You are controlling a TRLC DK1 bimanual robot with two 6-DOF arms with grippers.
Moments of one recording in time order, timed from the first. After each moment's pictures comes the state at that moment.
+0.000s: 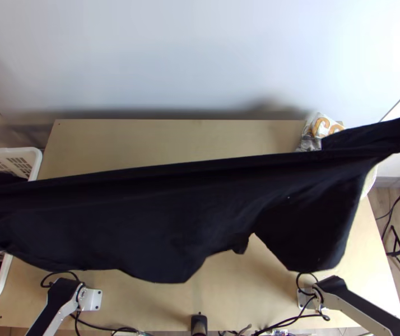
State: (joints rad) left arm -0.13 0.54 1.62 -0.53 0.30 -0.39; right arm 0.36 1.05 2.23 -0.89 -0.37 0.53
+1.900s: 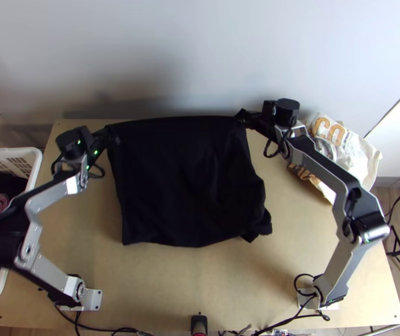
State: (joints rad) left arm 0.03 1.72 0.99 0.56 0.17 -0.31; right arm 0.29 1.92 1.49 0.13 -0.21 0.26
